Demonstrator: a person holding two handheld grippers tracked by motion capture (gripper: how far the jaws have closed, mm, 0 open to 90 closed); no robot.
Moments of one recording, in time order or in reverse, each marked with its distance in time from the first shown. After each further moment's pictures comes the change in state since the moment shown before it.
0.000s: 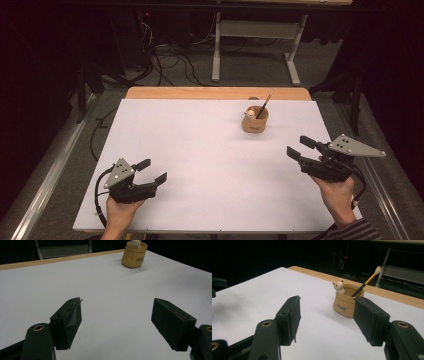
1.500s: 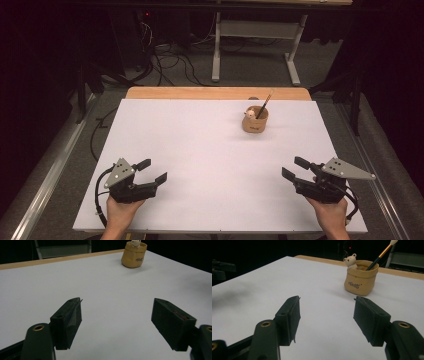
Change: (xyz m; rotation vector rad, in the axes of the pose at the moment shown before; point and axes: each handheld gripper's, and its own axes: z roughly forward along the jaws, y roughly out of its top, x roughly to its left) left arm 0.000 0.000 0.001 0.001 -0.003 0.001; right arm 0.019 -0.048 -0.004 0.035 0.026 0.045
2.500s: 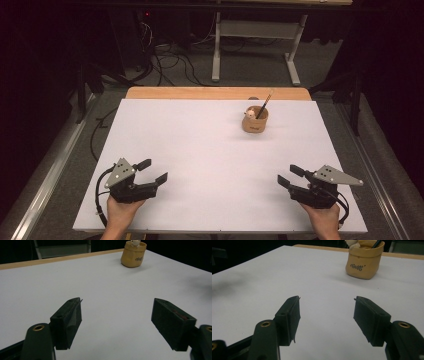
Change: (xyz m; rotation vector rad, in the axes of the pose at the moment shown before) left arm 0.000 0.000 0.001 0.003 -0.003 0.003; right arm 0.000 -0.031 0.013 0.049 -0.006 0.033
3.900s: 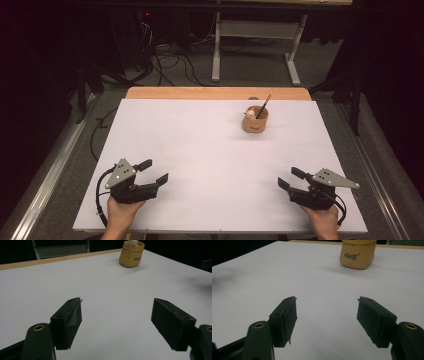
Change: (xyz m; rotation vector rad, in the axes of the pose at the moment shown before) left arm -0.002 0.000 0.000 0.002 -0.010 0.008; right arm -0.011 -0.021 0.008 0.002 -0.023 0.010
